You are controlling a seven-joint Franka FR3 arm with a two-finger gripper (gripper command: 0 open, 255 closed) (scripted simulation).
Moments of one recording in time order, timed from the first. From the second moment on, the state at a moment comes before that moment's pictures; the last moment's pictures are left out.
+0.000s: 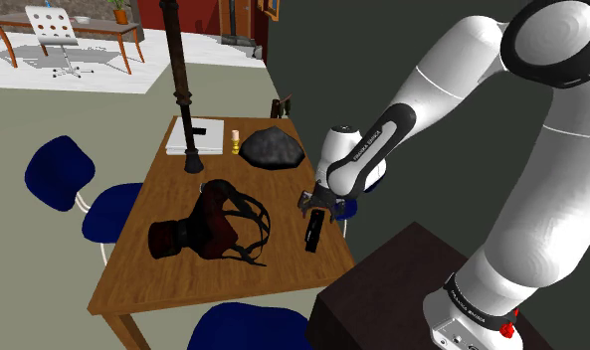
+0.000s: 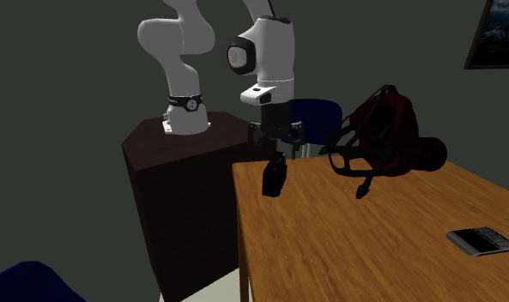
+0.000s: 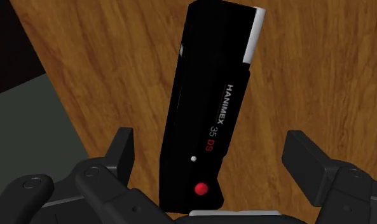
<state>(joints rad) -0.09 0.24 0.24 -2.58 -0.03 2.83 0.93</state>
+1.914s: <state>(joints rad) -0.10 0.18 0.26 -2.58 0.01 2.77 0.92</state>
